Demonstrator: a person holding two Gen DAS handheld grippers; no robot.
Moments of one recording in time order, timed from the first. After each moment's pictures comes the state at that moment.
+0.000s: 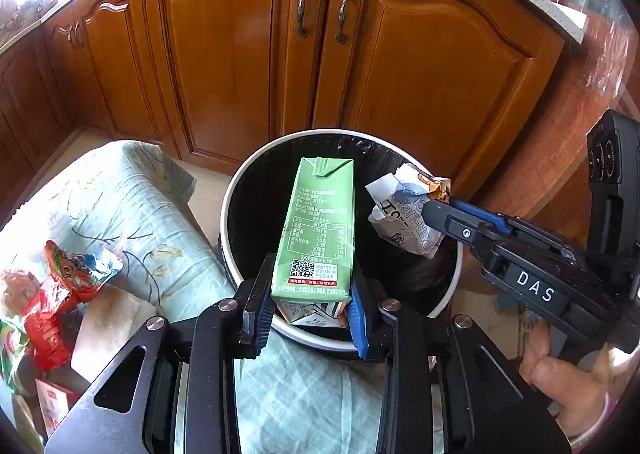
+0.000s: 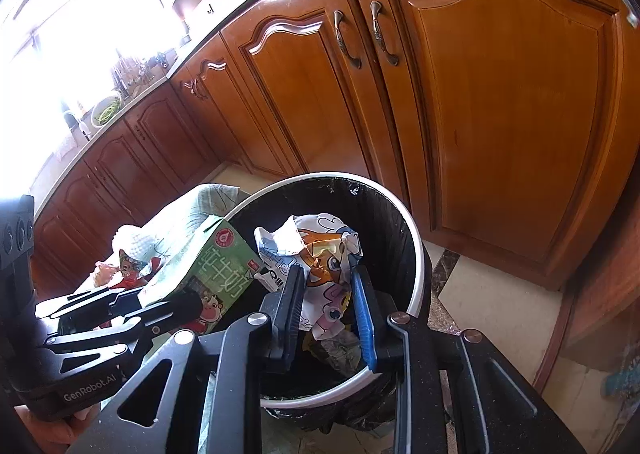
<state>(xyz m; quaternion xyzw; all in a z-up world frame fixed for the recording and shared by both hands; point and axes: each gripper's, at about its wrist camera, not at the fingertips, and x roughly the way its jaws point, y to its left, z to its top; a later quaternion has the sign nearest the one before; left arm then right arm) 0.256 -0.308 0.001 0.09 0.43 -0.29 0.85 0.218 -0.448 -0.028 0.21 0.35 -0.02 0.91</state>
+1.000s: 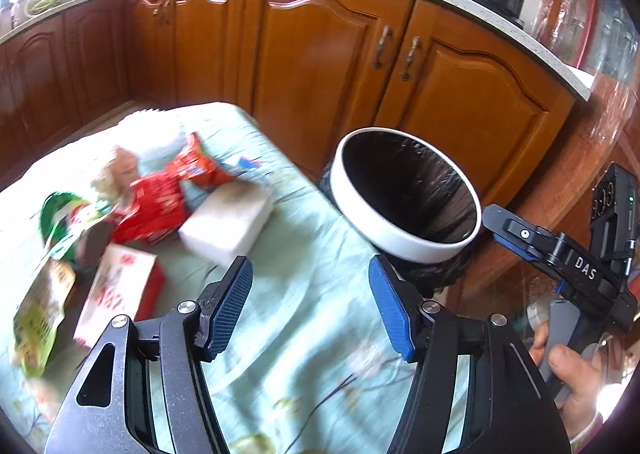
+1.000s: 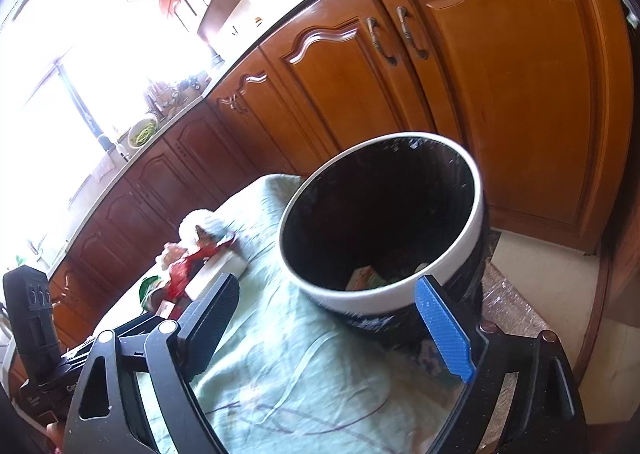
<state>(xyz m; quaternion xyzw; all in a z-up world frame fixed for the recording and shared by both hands) 0.183 -0.176 0.008 -0.01 0.40 -0.22 0.89 0.151 -0.386 -0.023 0.26 0.31 0.03 0.91</state>
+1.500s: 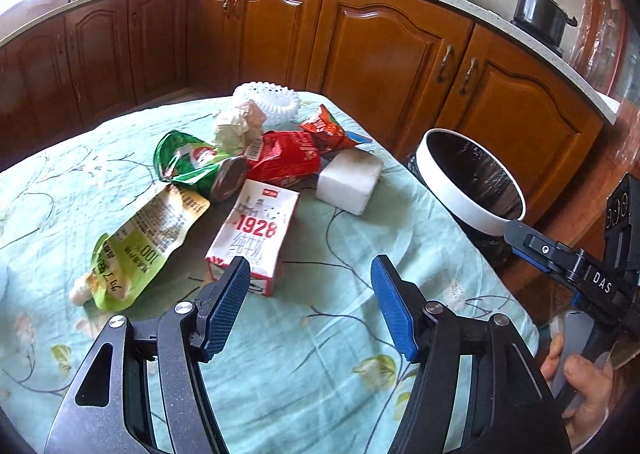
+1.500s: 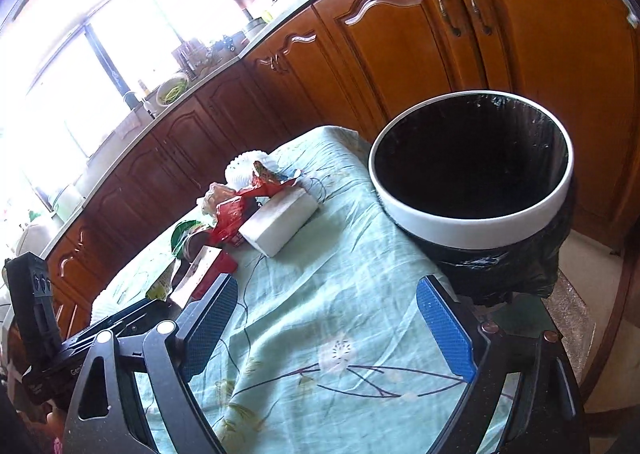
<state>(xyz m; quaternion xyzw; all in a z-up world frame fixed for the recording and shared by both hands) 0.150 -0.078 -0.006 -0.03 0.39 -0.14 0.91 0.148 -0.303 -0.029 0.23 0.34 0.09 0.91</state>
